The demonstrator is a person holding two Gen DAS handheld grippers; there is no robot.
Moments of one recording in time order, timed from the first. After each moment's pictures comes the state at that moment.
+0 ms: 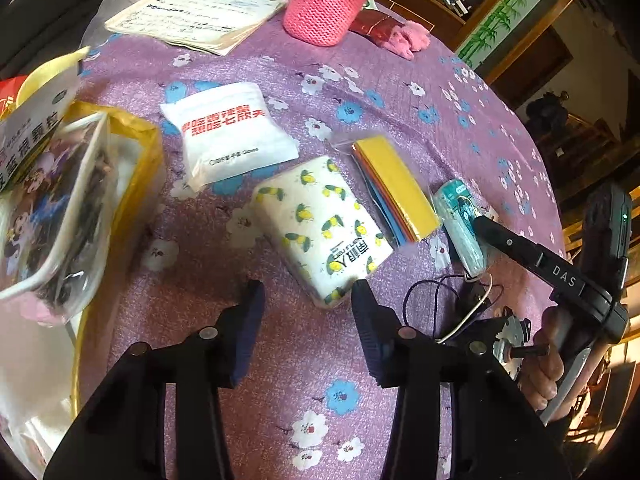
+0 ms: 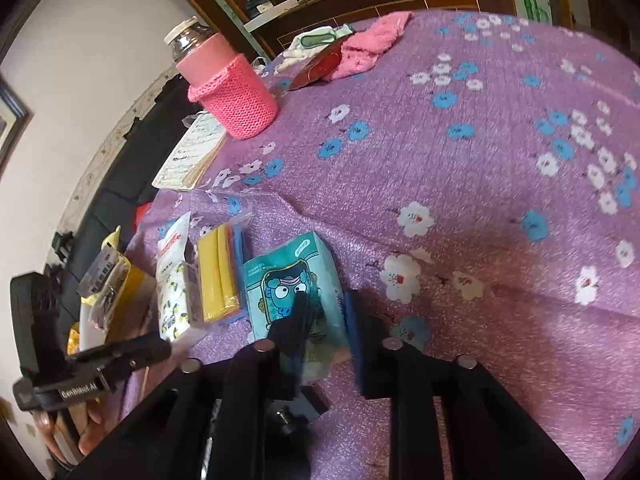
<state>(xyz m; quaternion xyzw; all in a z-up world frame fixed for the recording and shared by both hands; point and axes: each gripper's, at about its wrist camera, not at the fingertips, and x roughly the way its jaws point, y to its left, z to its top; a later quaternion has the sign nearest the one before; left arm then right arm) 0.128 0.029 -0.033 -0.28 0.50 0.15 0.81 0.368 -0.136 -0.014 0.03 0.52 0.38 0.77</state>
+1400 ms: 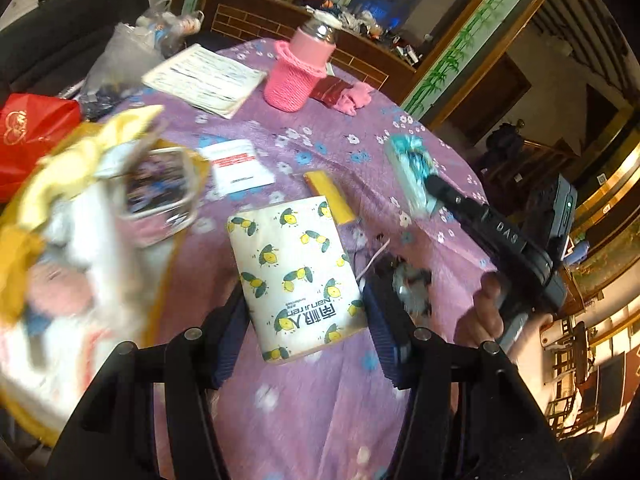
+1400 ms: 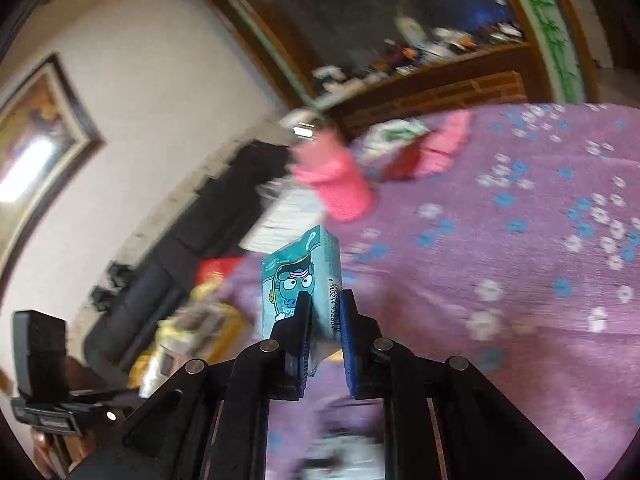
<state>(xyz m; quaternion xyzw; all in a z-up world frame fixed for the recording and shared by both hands) 0.016 0.011 0.054 -0.29 0.40 0.12 0.86 0.296 -0.160 0.058 0.11 0.36 0.48 0.79</state>
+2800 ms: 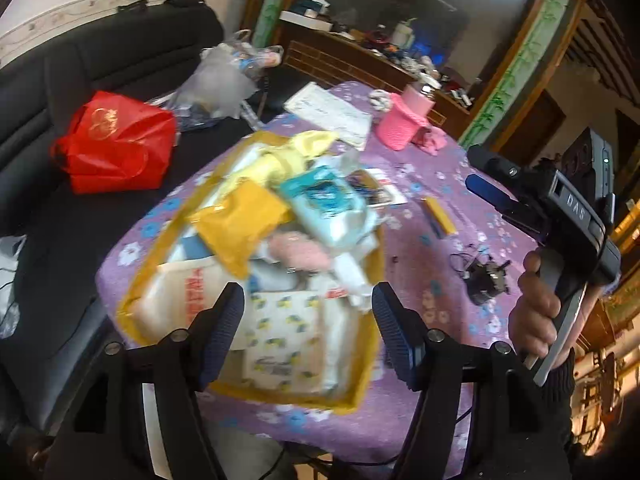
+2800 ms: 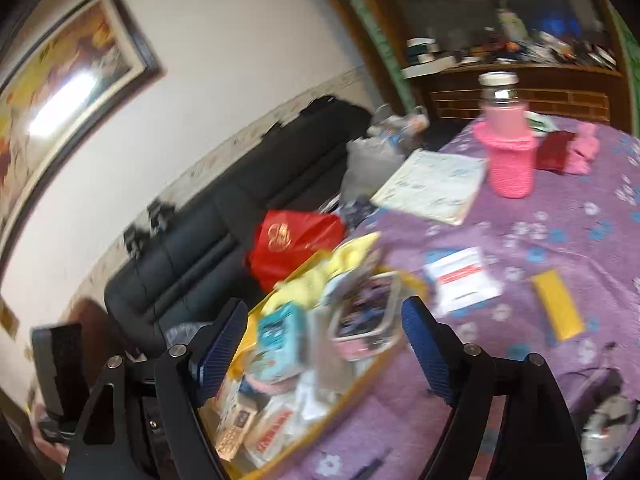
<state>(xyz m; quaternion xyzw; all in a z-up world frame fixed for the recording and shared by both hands) -0.123 0.093 0.045 -0.28 0.36 0.20 0.87 0.173 -0.025 0.104 0.04 0.37 0.55 0.75</state>
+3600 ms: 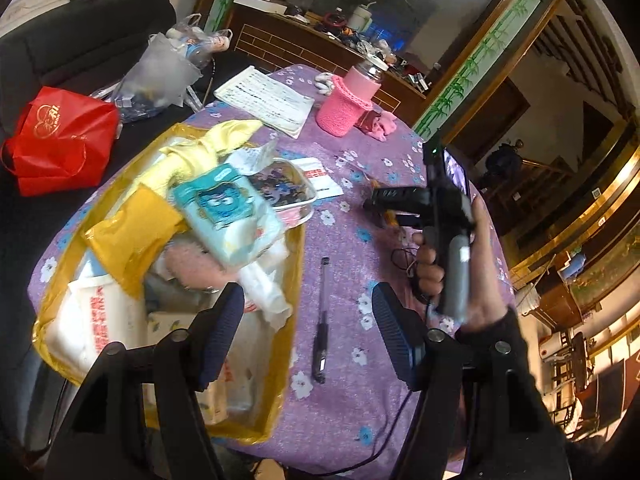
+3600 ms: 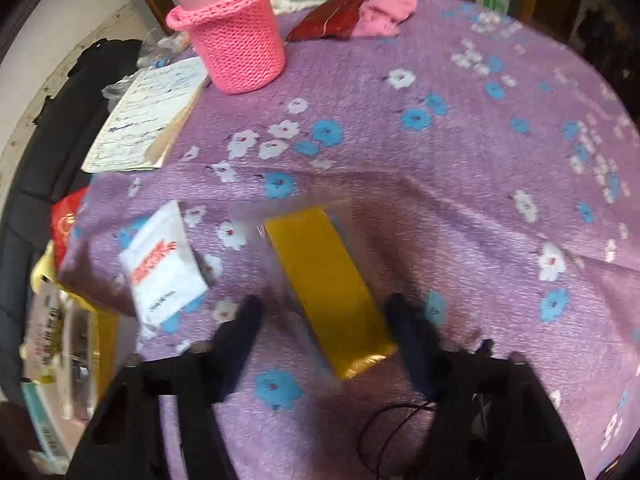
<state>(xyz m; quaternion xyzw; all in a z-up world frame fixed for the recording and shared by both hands) -0.074 0.071 0.054 -0.30 0.37 0.12 0.87 0.314 -0.010 0.000 -0.07 0.56 0.20 0.80</state>
